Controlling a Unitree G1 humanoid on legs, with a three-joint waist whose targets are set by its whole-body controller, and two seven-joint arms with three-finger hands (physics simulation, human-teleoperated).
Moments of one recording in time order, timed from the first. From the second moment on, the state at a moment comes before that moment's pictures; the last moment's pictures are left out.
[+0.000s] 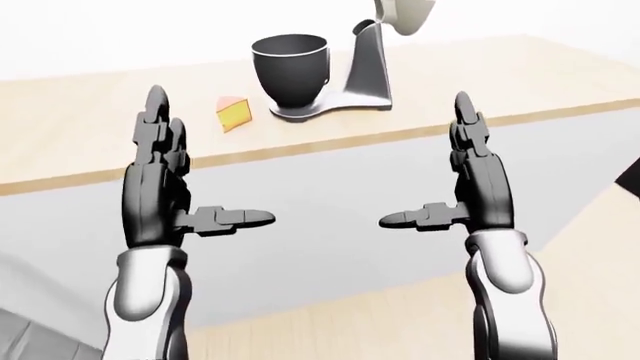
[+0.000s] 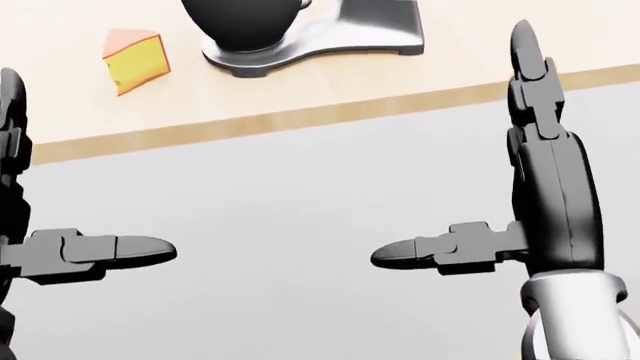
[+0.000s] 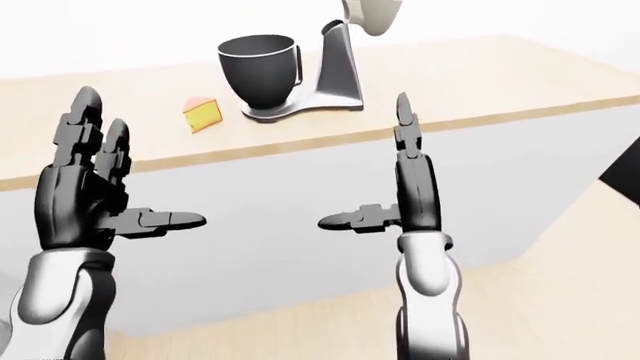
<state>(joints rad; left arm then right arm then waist) -0.19 0.11 0.17 -0.73 0.02 0.55 -0.01 -0.22 -0.05 -0.02 -0.65 -0.34 0.56 0.10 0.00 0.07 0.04</state>
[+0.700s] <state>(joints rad) -0.22 0.15 0.23 -0.73 0.02 0.60 0.02 -0.22 -0.04 -0.01 -0.65 -0.35 0.57 0.10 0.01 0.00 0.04</state>
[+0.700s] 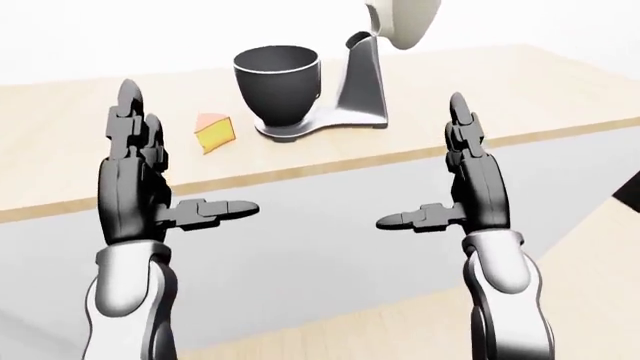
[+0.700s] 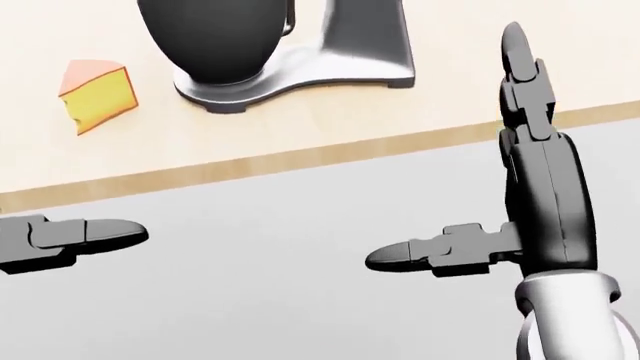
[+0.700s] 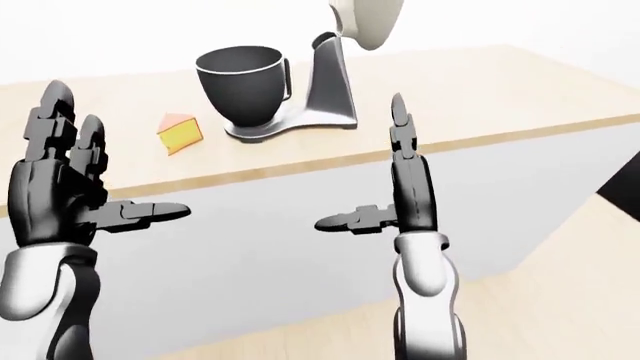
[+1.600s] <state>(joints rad) -0.27 0.21 0.30 -0.71 0.00 0.64 0.04 -0.22 -0.04 0.00 -0.62 -0.34 0.57 0.11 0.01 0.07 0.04</state>
